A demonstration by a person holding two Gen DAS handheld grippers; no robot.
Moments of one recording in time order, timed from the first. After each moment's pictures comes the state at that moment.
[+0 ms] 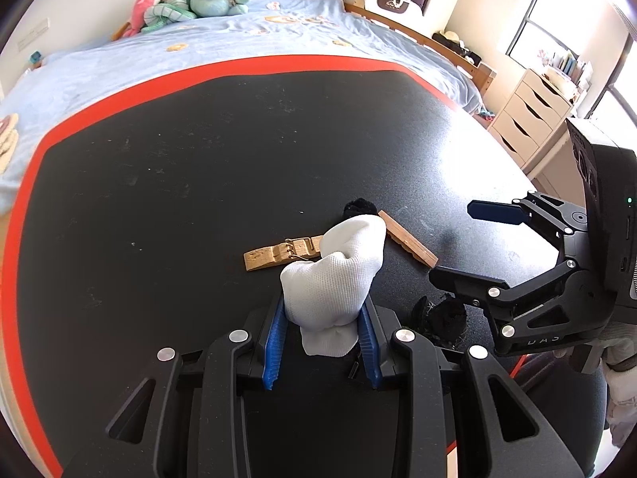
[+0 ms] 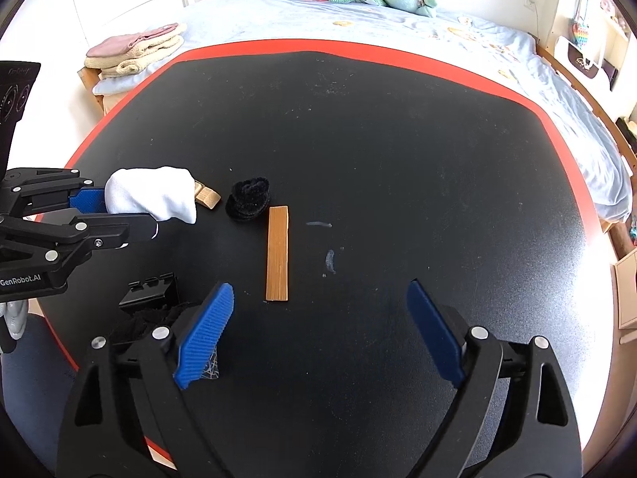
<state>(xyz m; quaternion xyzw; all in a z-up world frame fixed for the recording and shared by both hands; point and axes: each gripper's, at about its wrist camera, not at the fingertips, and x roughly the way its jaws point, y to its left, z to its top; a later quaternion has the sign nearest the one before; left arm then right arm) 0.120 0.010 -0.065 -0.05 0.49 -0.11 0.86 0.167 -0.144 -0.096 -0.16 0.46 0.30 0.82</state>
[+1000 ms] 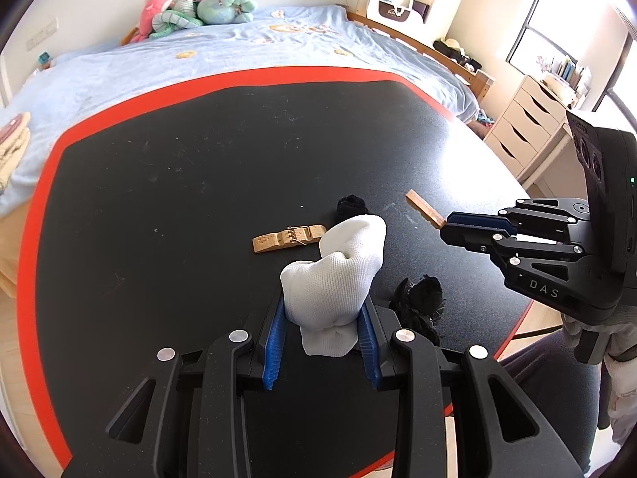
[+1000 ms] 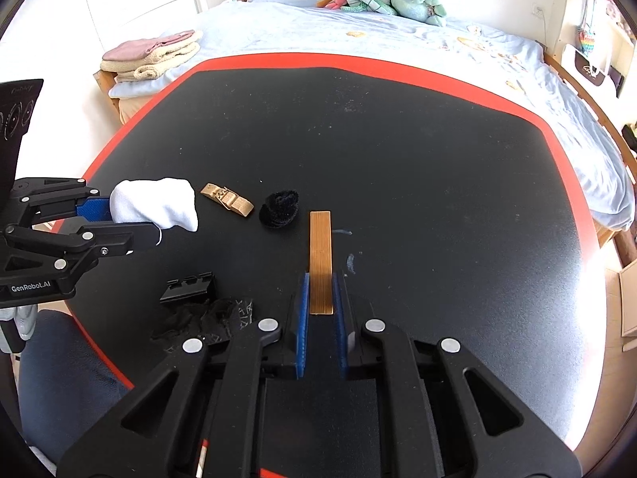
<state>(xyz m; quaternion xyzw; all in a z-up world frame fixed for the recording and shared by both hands) 0.099 0.009 -0.044 -0.05 0.48 -0.10 0.87 0.147 -0.152 -0.060 -0.14 0.46 0.32 0.82</state>
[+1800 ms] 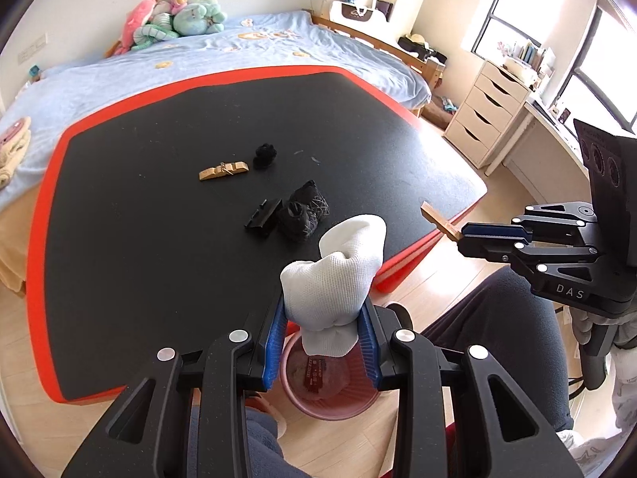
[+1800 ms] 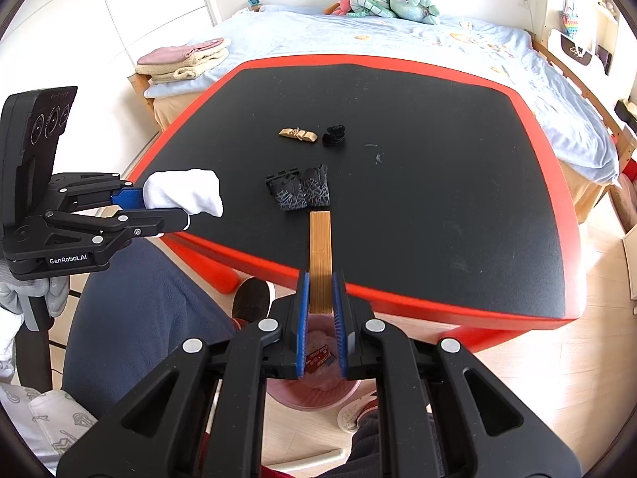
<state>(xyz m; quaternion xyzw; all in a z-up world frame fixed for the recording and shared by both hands) -0.017 -0.039 -0.017 -0.04 0.47 -0.14 0.87 0.001 -0.227 -0.021 -0.11 0.47 0.34 0.81</state>
